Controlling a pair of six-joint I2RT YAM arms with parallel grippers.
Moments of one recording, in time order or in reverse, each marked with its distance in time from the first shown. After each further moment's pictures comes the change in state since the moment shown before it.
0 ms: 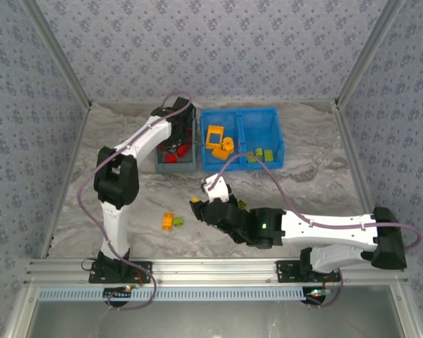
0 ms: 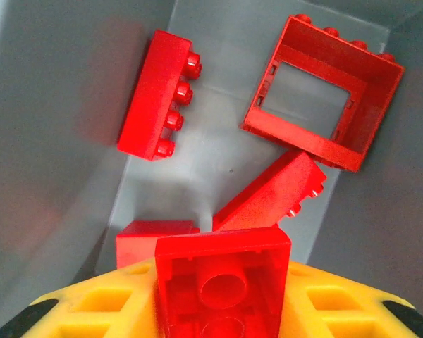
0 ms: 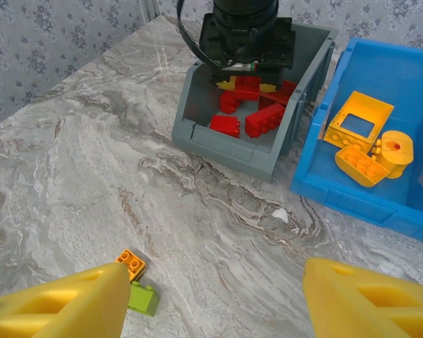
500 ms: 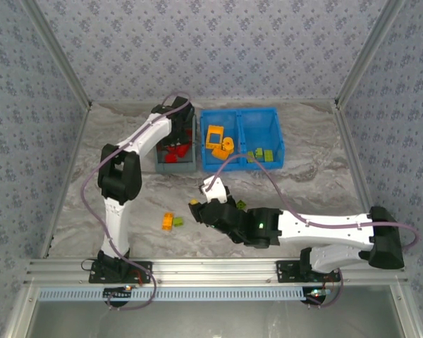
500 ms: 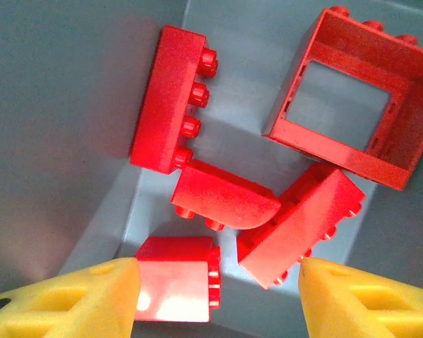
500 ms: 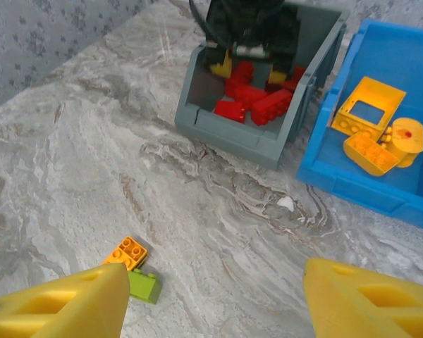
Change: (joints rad) left arm 0.021 0.044 0.069 -0.067 0.006 0.037; right arm -0.010 0.035 0.000 -0.015 -0.048 0.013
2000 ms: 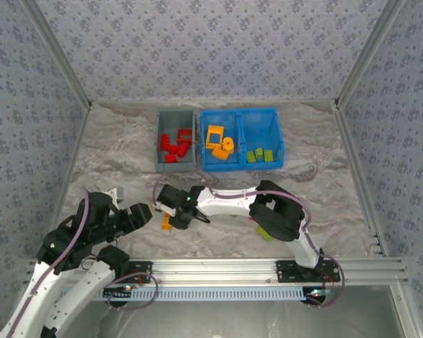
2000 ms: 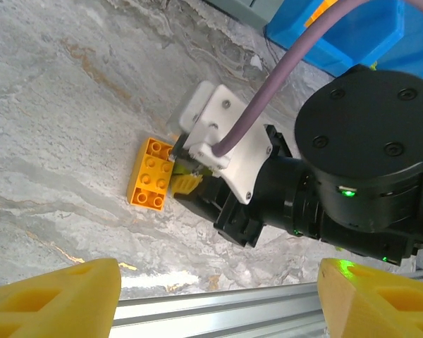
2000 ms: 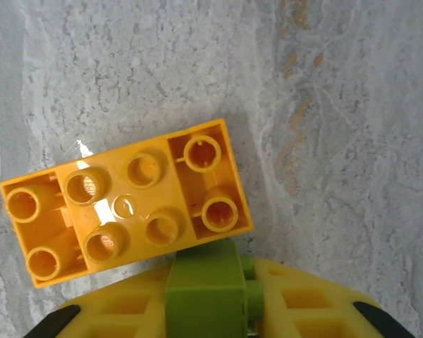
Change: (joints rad) left arm -0.090 -1.726 -1.106 -0.122 0.389 -0.174; right arm -0.204 0.788 0.457 -0.198 -0.656 -0.522
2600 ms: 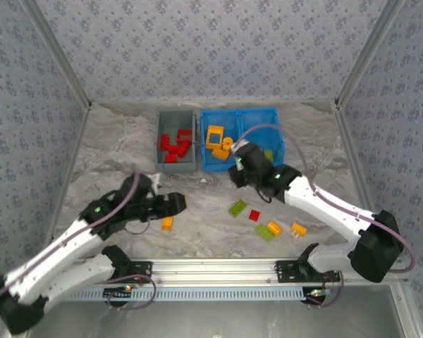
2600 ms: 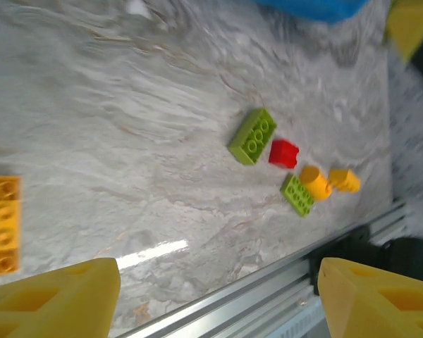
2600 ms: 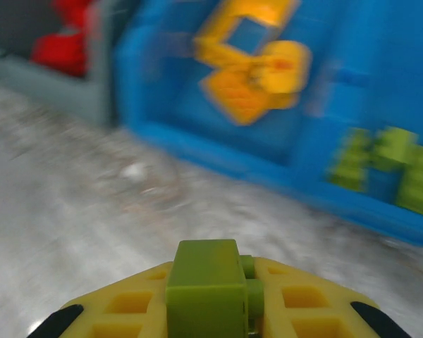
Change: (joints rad) left arm -0.328 0.445 -0.017 0.476 0.013 -0.023; right arm -0.494 -0.767 -0.411 0.009 0.178 0.275
